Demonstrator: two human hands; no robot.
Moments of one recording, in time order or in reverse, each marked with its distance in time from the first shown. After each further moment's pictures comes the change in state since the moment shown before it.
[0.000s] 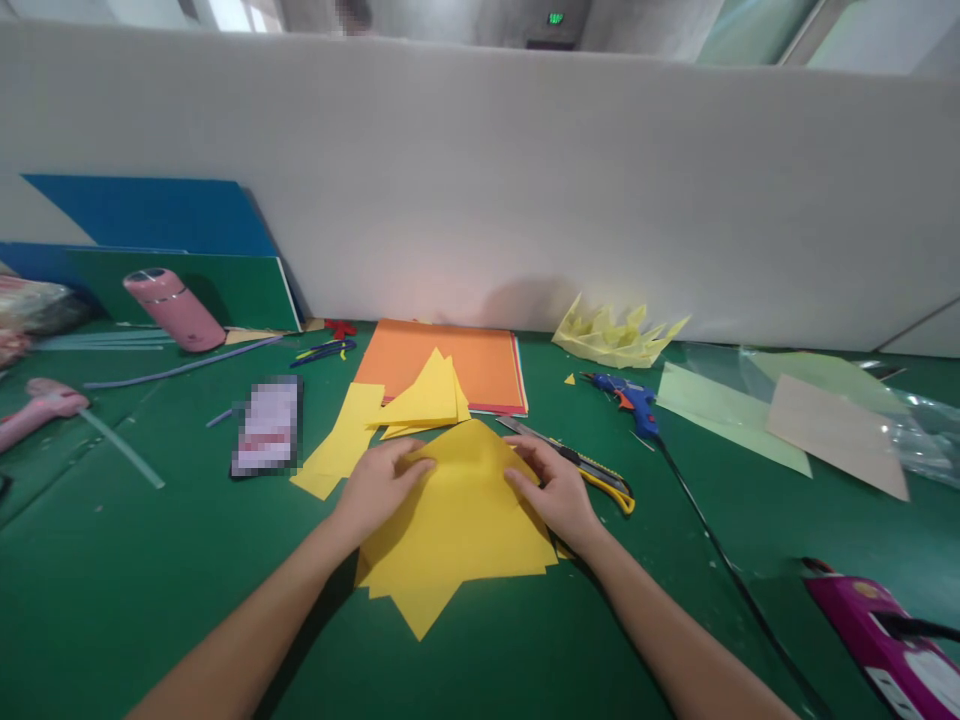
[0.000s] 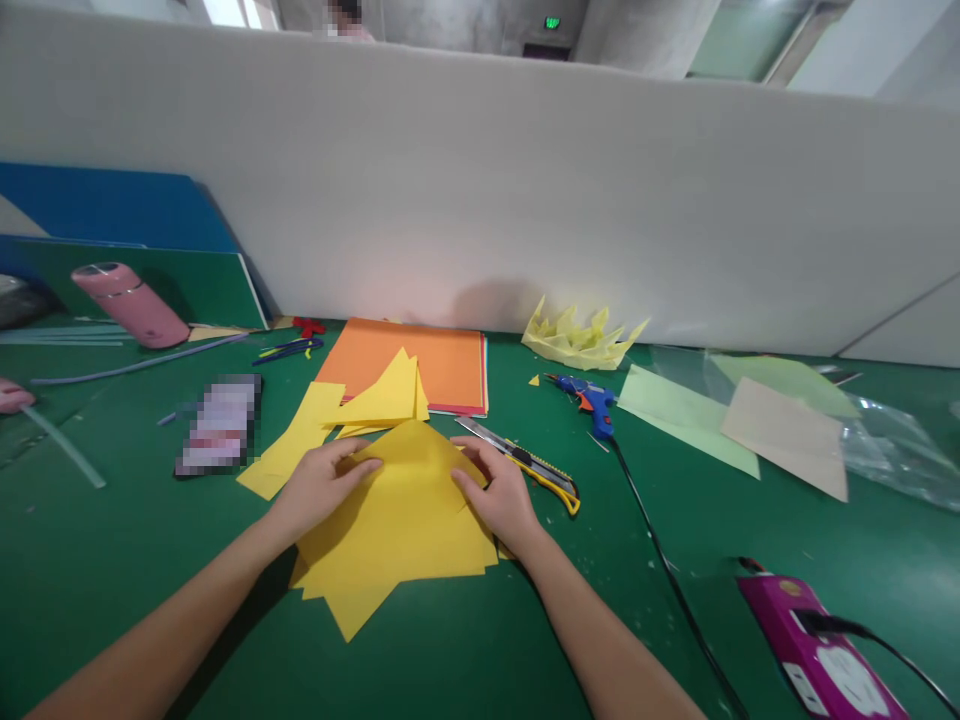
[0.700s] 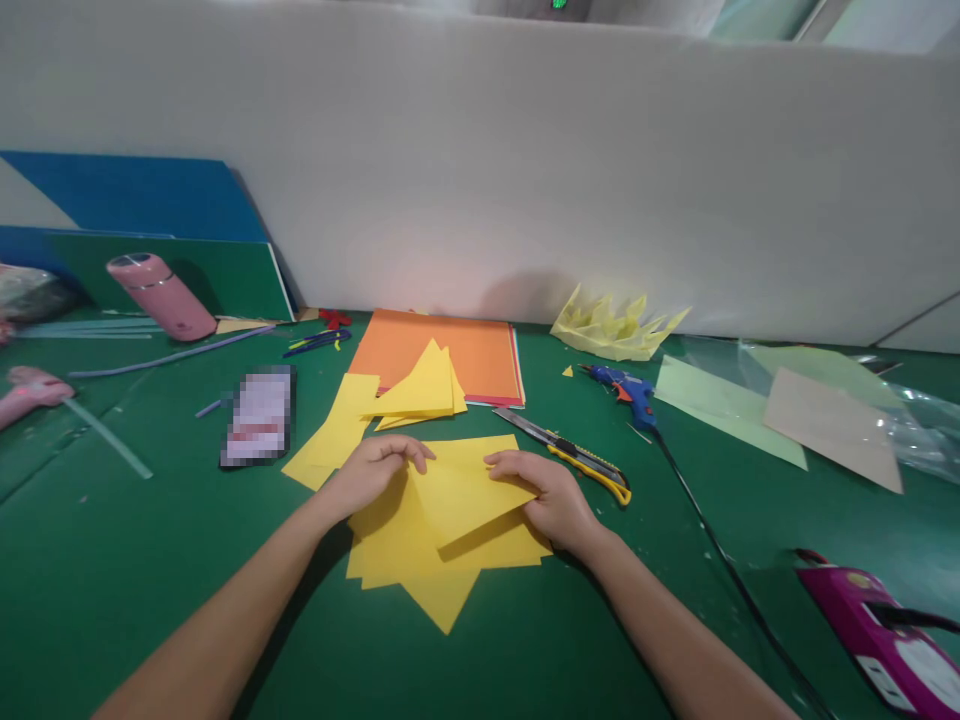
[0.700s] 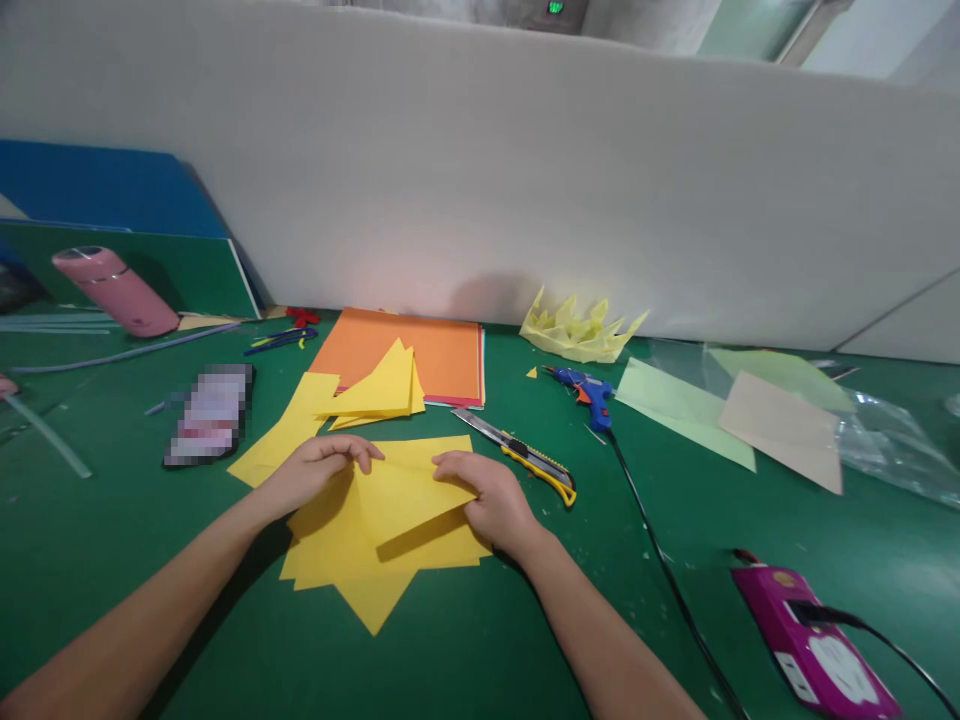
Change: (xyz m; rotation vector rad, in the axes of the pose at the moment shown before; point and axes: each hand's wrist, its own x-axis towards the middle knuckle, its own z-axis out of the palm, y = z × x) left_hand 0.008 -0.009 -0.006 -0.400 -0.235 0.032; right_hand -0.009 0.003 -0.011 -0.146 -0.220 -0.251
